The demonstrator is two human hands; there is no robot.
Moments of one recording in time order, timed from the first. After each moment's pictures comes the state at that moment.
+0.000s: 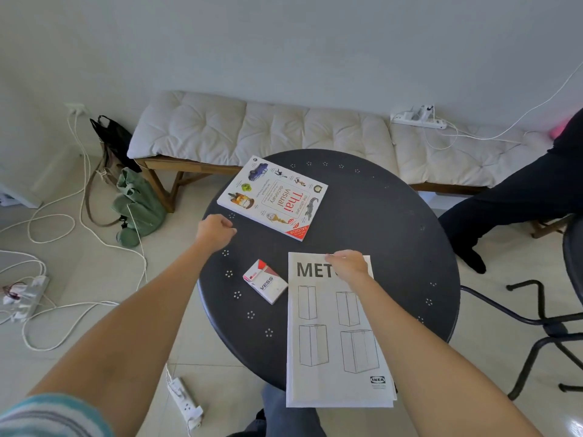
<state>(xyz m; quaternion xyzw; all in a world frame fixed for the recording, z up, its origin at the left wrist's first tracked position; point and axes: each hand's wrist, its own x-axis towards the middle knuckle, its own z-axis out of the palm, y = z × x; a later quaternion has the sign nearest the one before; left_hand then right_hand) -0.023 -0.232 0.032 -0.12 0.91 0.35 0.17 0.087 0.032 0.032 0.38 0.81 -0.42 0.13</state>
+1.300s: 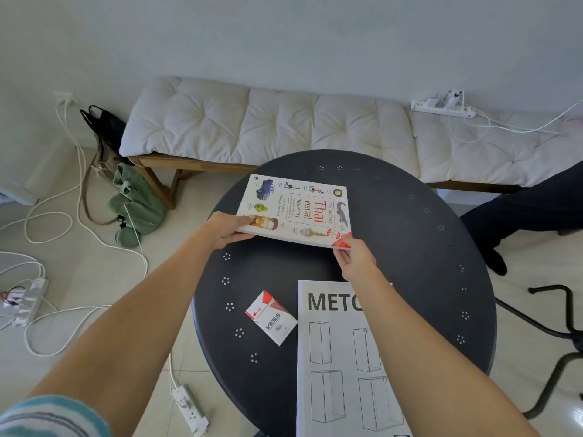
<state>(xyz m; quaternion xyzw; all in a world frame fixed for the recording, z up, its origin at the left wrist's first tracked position) -0.119 -0.211 0.013 -0.26 0.64 0.63 0.34 -0.014 0.036 0.013 0.56 0.36 -0.75 0.01</state>
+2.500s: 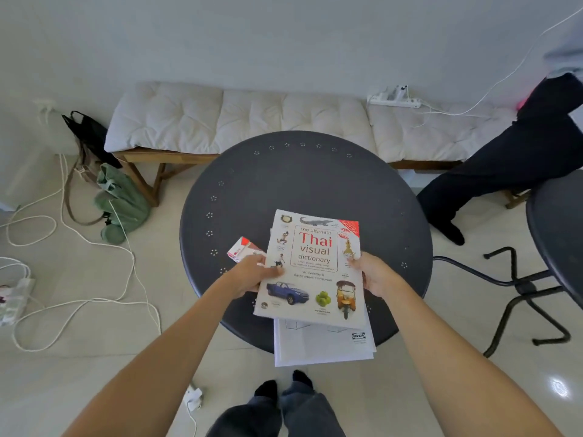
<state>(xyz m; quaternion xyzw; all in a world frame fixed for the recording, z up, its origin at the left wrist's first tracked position) 0.114 -0.162 0.021 -0.09 0.69 0.55 0.46 0.180 0.100 0.037 0.42 0.61 -0.64 0.20</state>
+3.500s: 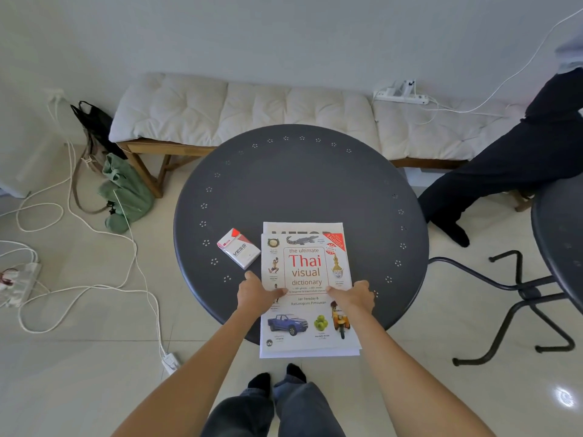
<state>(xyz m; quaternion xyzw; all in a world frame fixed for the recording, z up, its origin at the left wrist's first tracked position) 0.178 -0.124 -0.014 -0.16 0.86 0.34 0.33 0.229 0.070 -0.002 0.50 0.76 -0.37 0.16</state>
